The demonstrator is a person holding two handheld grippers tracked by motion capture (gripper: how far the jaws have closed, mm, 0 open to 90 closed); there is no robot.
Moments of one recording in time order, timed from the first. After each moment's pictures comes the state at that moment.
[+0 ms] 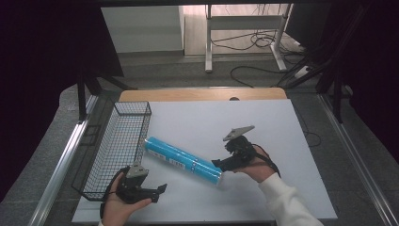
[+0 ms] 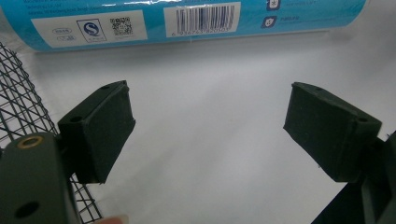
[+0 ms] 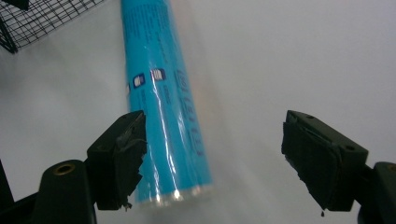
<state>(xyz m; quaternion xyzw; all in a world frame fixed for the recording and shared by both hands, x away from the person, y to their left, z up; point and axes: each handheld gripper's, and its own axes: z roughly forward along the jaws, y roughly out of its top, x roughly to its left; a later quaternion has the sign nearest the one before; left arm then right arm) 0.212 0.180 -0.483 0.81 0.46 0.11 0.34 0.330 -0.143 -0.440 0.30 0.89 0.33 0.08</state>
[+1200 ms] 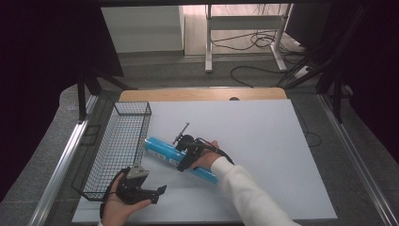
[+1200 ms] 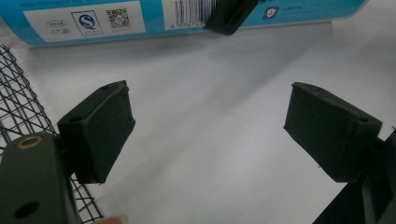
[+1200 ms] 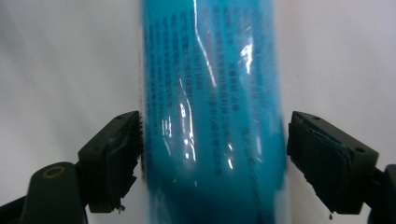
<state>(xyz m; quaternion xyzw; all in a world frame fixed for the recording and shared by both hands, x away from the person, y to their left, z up) 0.212 0.182 -0.488 0.82 0.45 0.11 0.34 0.373 0.000 -0.501 0.23 0.96 0.18 0.01</state>
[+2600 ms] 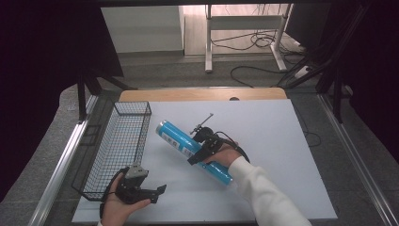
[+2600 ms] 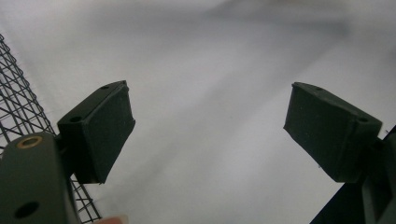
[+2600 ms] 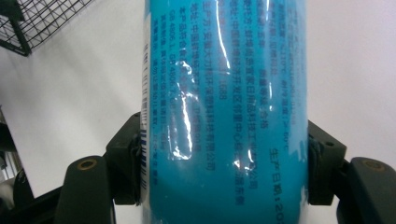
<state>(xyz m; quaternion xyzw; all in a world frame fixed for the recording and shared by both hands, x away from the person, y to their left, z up) 0.211 0.183 -0.487 0.81 0.46 0.10 0.35 0.374 -0.054 -0.461 0.29 0.93 0.24 -0.04</state>
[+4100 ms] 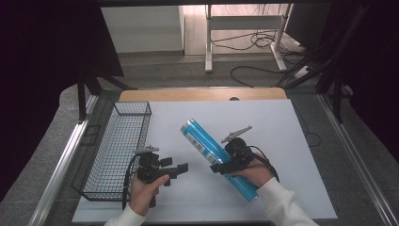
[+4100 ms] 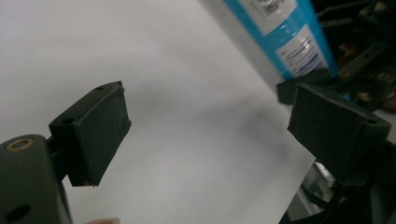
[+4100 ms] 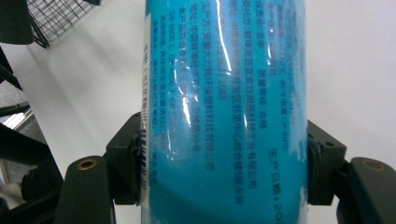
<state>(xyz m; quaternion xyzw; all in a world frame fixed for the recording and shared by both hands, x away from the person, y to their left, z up) 0.264 0.143 -0.475 0.70 0.51 -0.05 0.50 0.326 -0.139 -0.445 0.33 0.89 0.31 0.00</state>
